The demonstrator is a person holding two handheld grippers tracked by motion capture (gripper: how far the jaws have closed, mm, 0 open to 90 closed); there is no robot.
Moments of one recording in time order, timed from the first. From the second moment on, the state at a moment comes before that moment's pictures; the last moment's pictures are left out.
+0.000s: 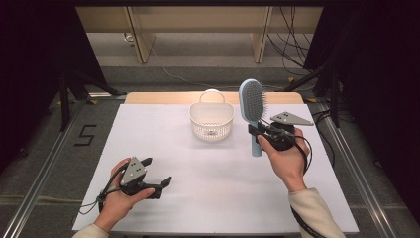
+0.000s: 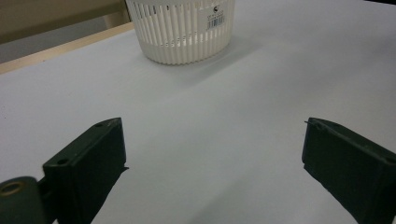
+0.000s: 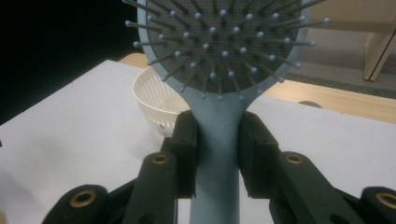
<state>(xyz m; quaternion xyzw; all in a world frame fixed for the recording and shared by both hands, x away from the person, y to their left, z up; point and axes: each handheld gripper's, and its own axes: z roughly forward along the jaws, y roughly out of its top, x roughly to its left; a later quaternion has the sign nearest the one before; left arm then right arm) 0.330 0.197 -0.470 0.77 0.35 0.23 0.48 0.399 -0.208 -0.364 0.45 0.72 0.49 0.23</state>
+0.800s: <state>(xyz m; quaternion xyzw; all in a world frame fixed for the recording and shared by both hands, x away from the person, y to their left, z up) 0.331 0.198 -0.470 0.77 0.35 0.23 0.48 0.405 -0.206 -0.364 0.45 0.71 0.49 0.23</state>
